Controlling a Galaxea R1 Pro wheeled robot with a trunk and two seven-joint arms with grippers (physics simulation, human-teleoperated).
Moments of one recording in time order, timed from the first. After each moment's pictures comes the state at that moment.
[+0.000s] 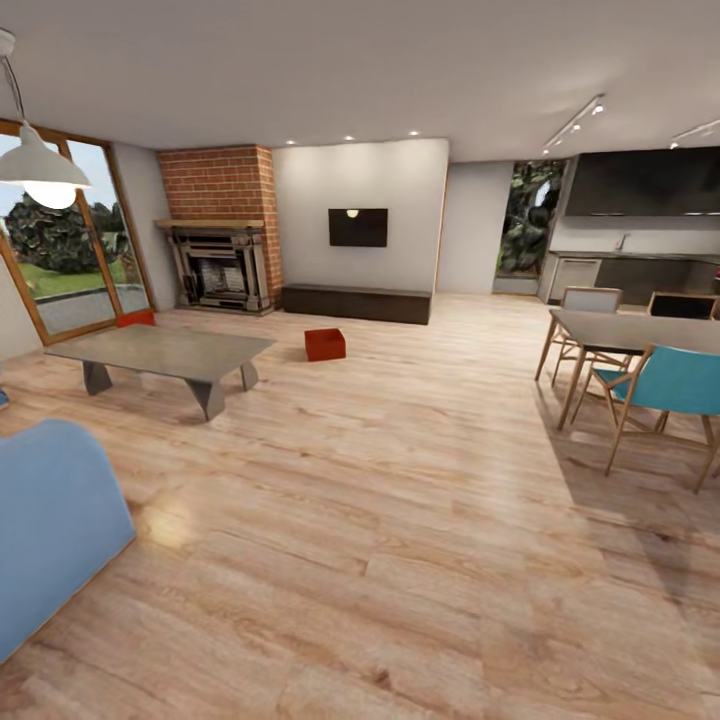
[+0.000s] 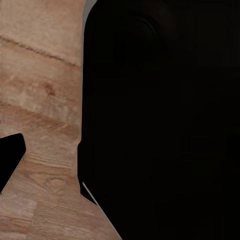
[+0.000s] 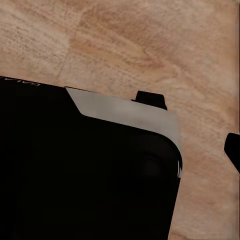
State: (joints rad) left arm 0.00 0.02 0.01 -0.03 0.08 0.00 -0.01; right arm -0.16 0.03 0.49 0.03 -0.34 -0.11 0.03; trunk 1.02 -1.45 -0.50
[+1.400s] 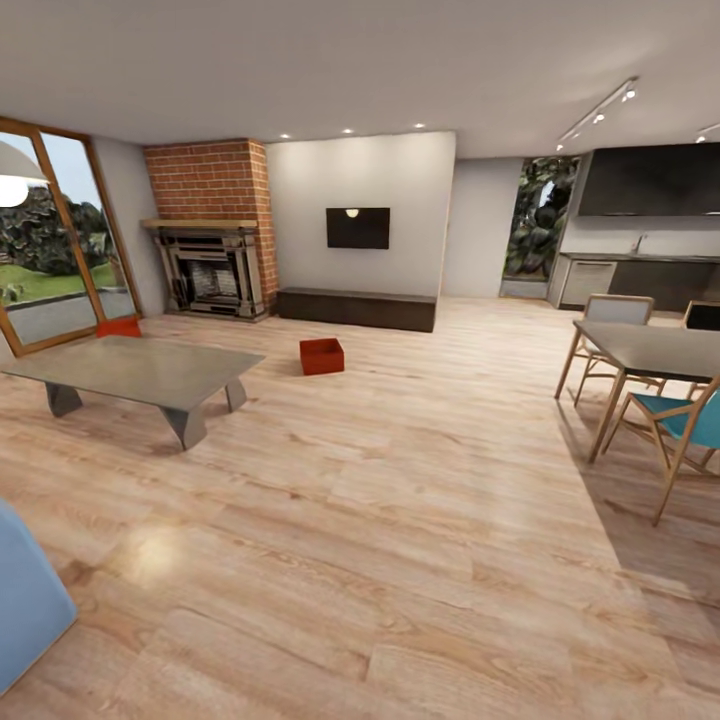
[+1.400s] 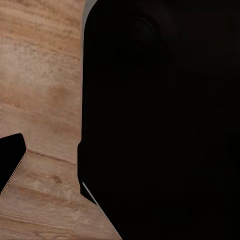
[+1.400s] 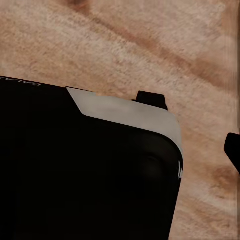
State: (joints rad) left arm 0.00 0.02 0.01 -0.03 0.08 0.00 -0.01; right arm -0.16 0.03 0.49 0.03 -0.34 -0.11 0.03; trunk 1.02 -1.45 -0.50
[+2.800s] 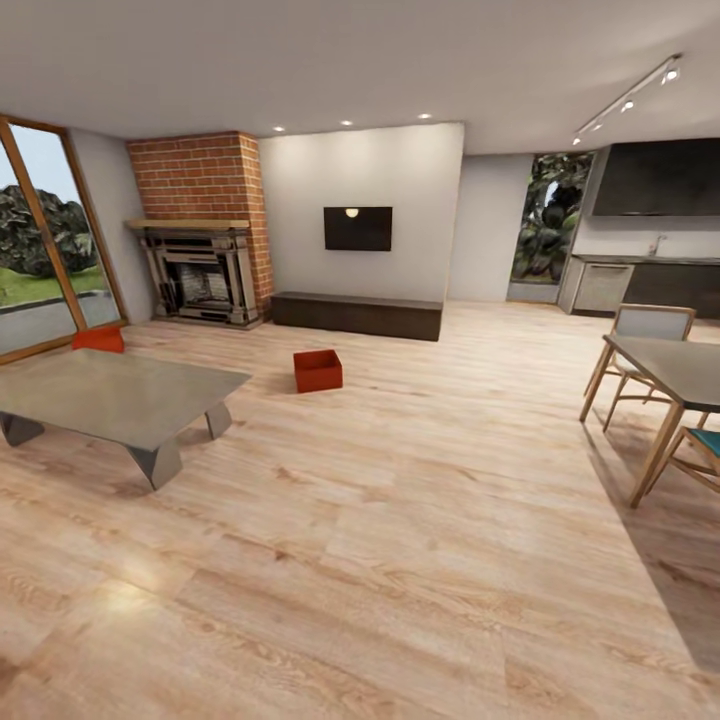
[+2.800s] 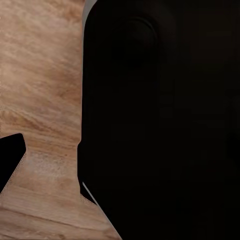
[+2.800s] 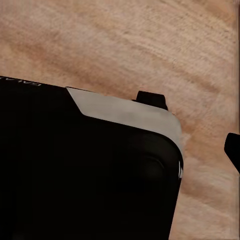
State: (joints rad) left arm 0.00 0.02 0.01 -0.03 0.08 0.00 -0.01; right arm -0.16 0.03 0.49 0.03 -0.34 -0.11 0.03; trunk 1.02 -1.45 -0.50
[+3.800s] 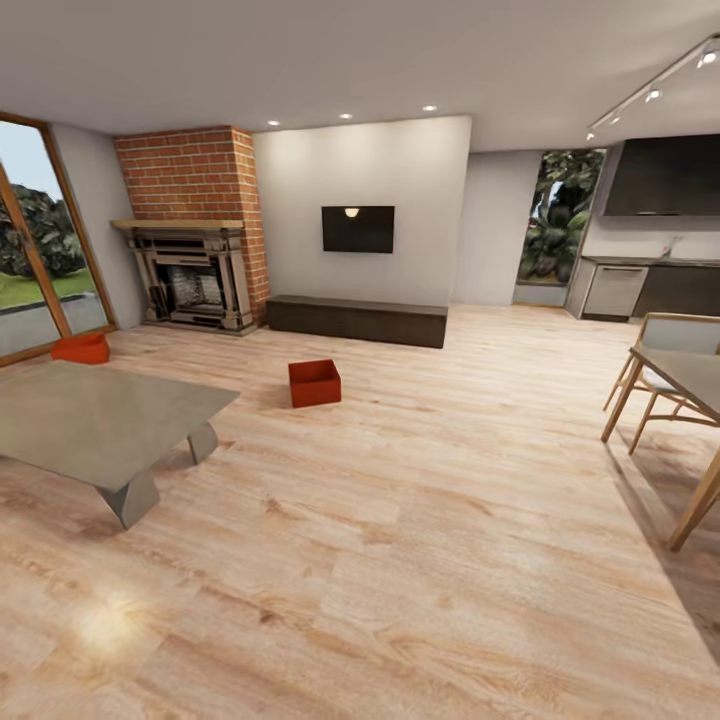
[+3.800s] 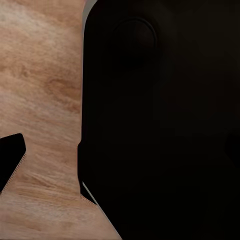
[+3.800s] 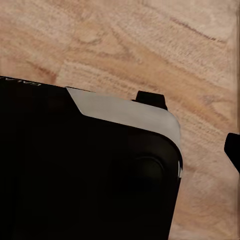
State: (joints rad) left arm 0.00 0.02 0.01 -0.03 0.08 0.00 -0.01; right arm -0.16 0.03 0.49 0.03 -0.34 -0.11 0.03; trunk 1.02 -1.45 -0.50
